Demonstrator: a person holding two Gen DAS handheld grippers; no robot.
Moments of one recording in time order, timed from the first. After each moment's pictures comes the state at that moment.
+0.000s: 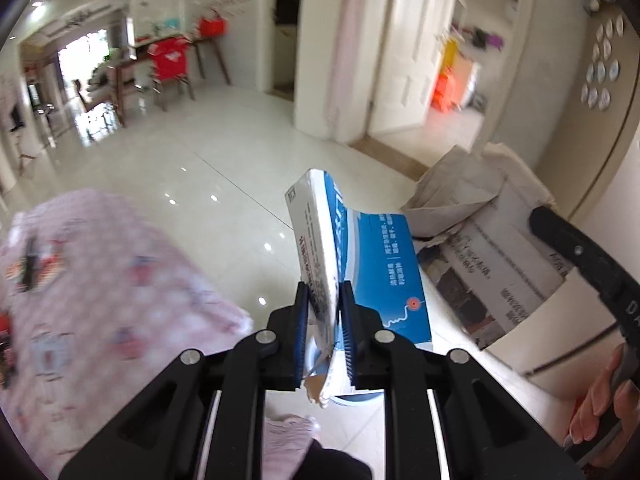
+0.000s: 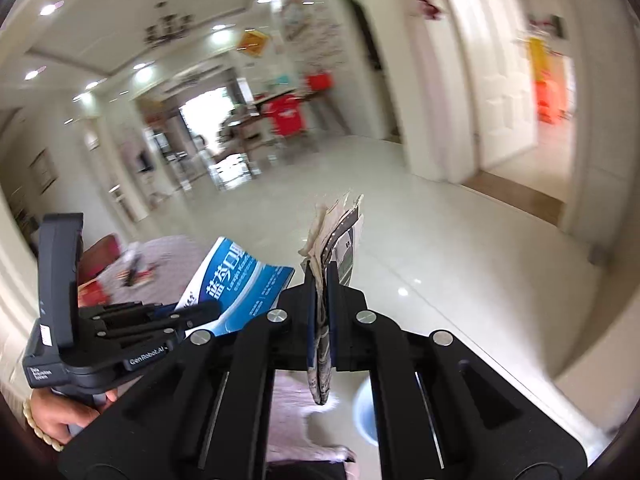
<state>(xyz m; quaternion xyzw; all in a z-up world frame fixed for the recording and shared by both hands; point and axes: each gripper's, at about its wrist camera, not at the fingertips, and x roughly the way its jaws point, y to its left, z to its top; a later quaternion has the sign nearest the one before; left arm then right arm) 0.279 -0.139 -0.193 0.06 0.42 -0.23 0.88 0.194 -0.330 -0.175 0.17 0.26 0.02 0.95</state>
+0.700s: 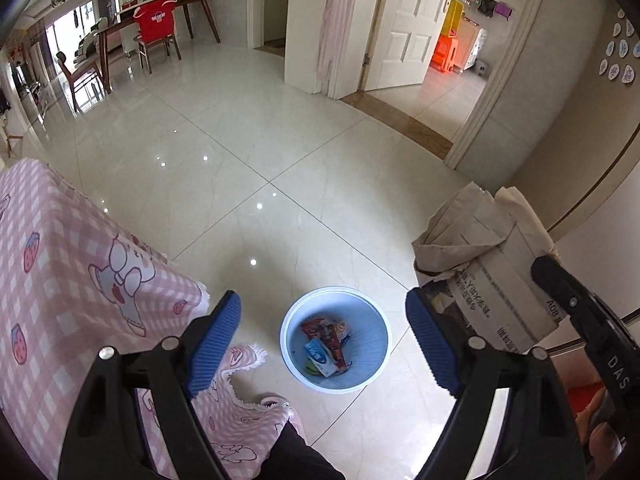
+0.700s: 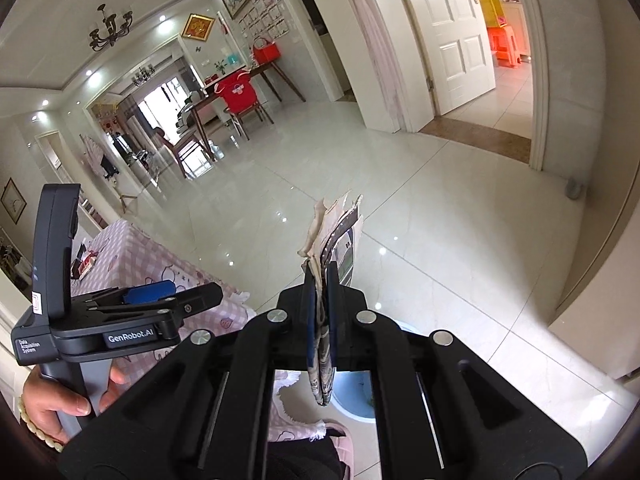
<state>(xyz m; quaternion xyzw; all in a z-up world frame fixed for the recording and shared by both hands) 0.307 -0.196 -0.253 0.07 0.48 -0.22 0.84 0.196 -0.393 -0.248 0.22 0.32 -0.03 0.92</state>
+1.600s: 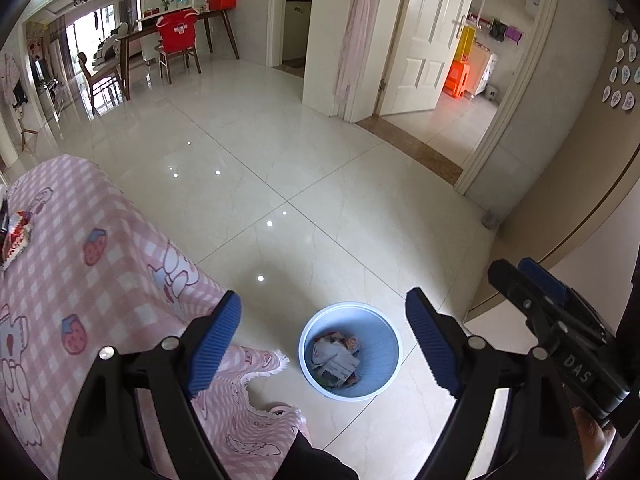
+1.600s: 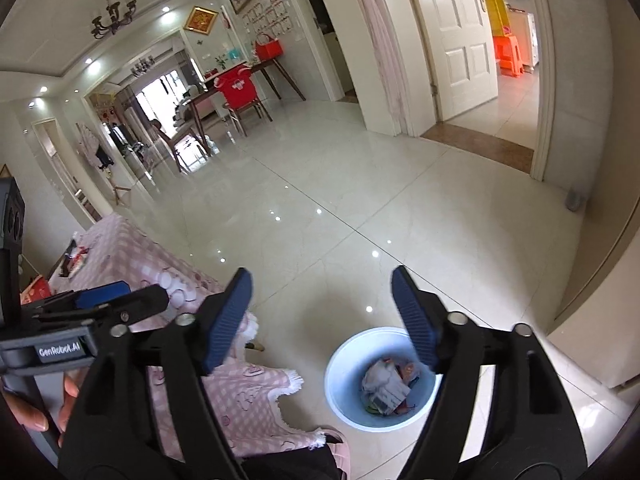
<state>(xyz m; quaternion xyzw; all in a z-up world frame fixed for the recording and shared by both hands) 0.298 -0.146 -0.220 0.04 0.45 -0.20 0.87 0.213 -0.373 -0.245 0.20 0.32 -0.03 0.93</state>
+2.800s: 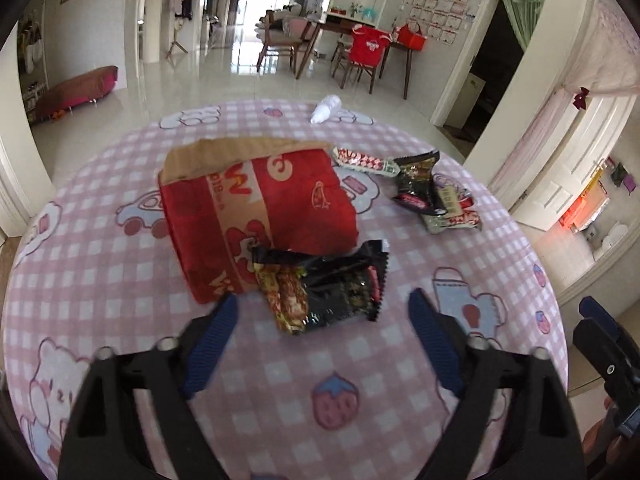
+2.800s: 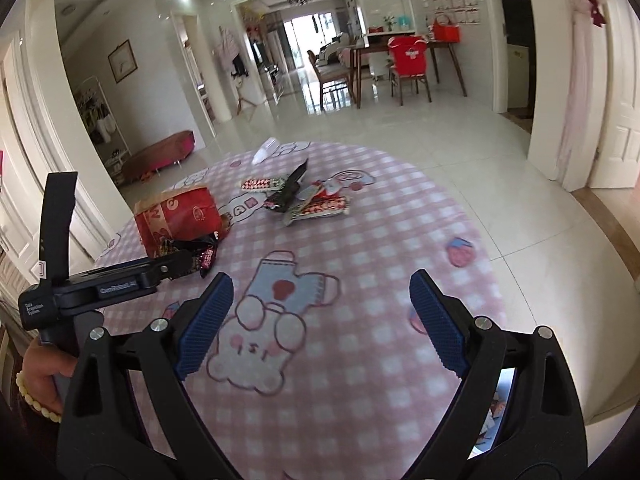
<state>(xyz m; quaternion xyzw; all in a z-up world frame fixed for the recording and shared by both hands) 0.291 0.241 -0.212 -0.13 0.42 0.03 0.90 0.274 -0.030 -0.185 0.04 0.34 0.22 0.91</state>
